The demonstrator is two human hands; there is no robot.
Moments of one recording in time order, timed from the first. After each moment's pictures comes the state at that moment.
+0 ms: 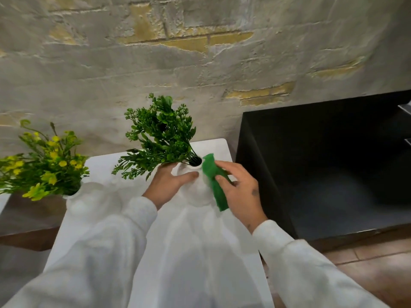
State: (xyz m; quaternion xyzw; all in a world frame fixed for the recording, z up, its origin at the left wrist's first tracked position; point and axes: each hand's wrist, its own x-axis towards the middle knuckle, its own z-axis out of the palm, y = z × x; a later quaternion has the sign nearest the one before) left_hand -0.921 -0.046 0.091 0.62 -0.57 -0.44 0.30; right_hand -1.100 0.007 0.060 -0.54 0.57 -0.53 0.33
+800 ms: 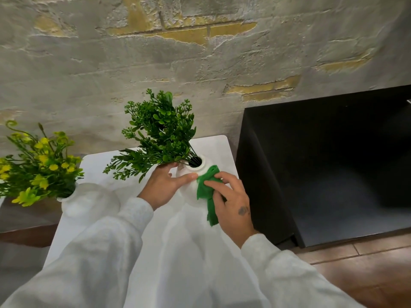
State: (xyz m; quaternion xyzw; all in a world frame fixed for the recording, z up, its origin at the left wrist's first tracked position) left_hand -0.914 -0.057 0.086 0.63 -0.59 -0.43 0.26; right_hand -1.078 0.014 0.017 -0.61 0.60 -0.50 0.16
